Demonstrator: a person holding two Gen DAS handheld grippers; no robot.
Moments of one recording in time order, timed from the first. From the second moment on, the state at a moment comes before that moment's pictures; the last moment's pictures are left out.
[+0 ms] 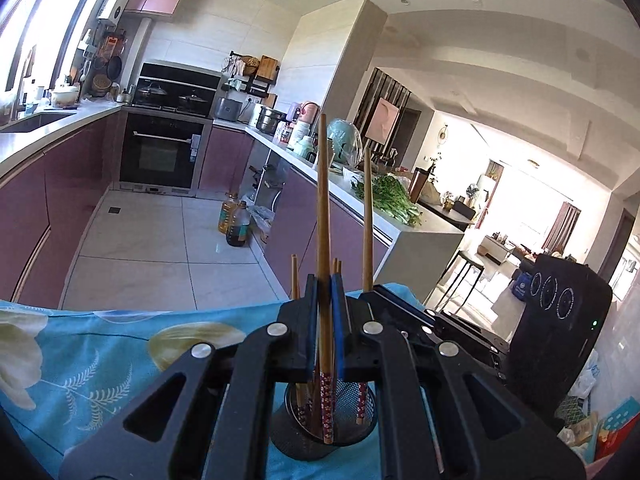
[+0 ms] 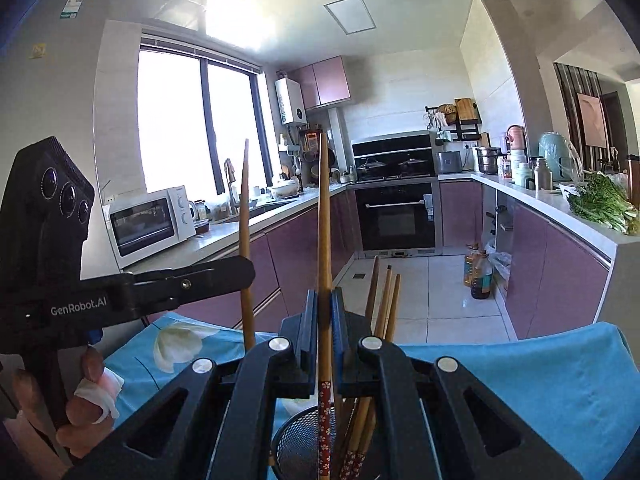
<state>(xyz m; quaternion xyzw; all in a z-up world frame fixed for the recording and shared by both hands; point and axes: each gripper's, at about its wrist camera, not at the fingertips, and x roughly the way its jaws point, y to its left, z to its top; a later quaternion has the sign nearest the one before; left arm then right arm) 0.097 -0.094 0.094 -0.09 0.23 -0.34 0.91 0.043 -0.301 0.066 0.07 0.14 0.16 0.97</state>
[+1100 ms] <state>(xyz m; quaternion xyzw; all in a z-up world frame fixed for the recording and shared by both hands) 0.106 -0.115 0.083 -0.07 0.18 -0.32 0.93 0.032 -0.306 0.028 0.09 0.20 0.15 0.97</state>
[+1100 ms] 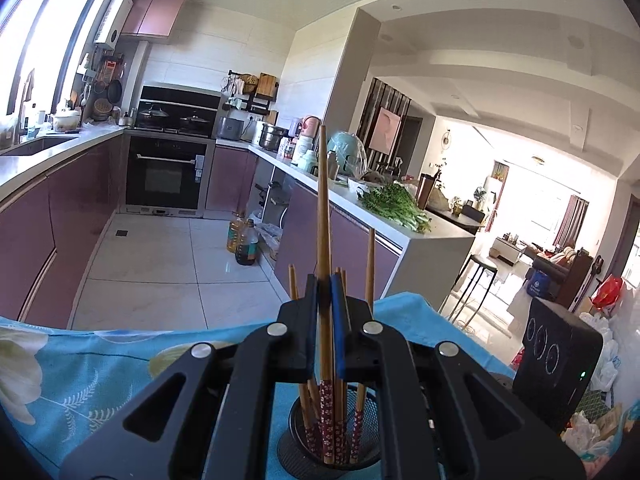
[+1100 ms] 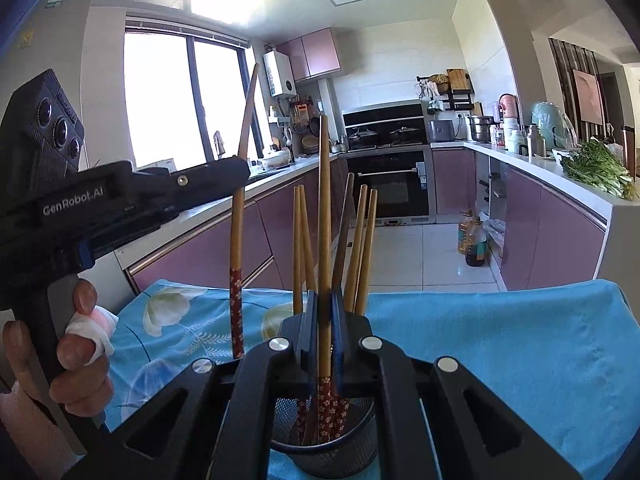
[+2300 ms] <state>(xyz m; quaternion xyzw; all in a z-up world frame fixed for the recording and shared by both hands) 0.118 -0.124 0.033 0.03 0.34 -0.33 0.88 0.034 -0.315 0.017 0.10 0.25 0.15 0.95</state>
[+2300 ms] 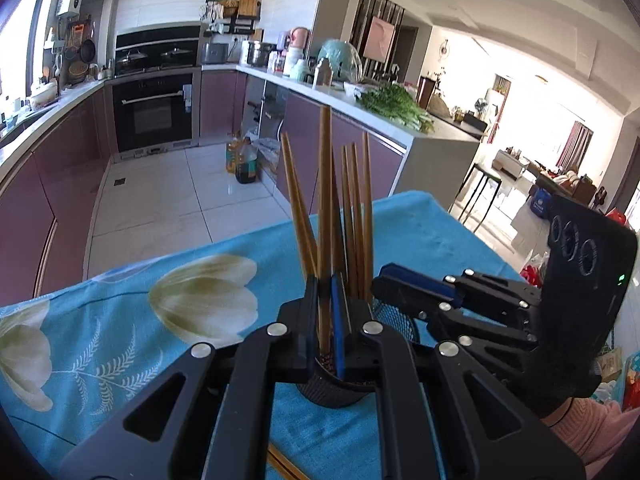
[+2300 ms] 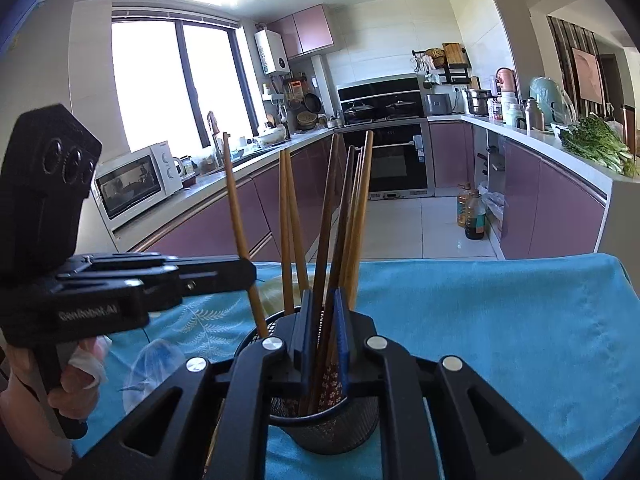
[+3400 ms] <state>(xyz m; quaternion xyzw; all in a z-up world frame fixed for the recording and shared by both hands) 0.043 0.004 -0.038 -0.02 0.37 -0.18 0.91 0.004 -0.185 -0.059 -0.02 0.41 0.25 0.88</state>
